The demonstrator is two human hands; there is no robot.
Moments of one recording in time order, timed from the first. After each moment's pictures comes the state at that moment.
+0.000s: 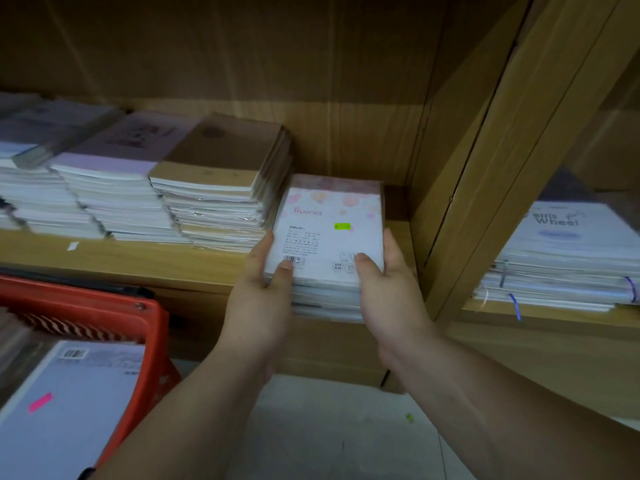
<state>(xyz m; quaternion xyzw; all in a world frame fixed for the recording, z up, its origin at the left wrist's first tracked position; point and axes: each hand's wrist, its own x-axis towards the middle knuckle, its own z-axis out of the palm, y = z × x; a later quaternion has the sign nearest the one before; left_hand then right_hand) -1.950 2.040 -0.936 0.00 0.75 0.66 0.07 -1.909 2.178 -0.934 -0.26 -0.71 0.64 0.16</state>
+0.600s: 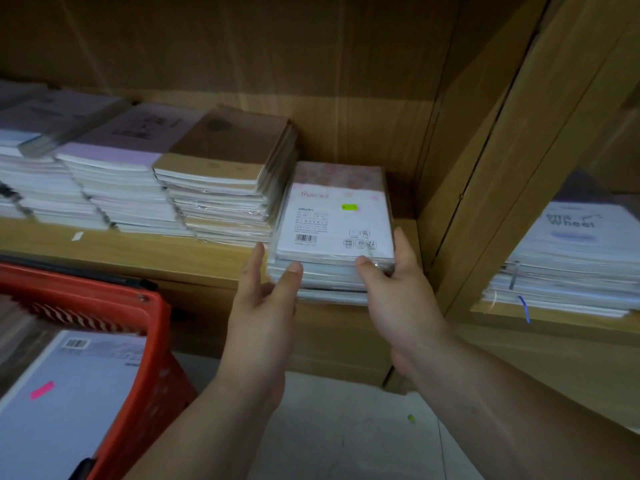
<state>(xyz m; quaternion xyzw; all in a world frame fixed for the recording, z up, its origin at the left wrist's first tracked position) -1.926 2.042 -0.942 -0.07 0.66 0.74 0.07 -1.904 2.182 -0.937 -0.25 -0.73 0.62 0.15</state>
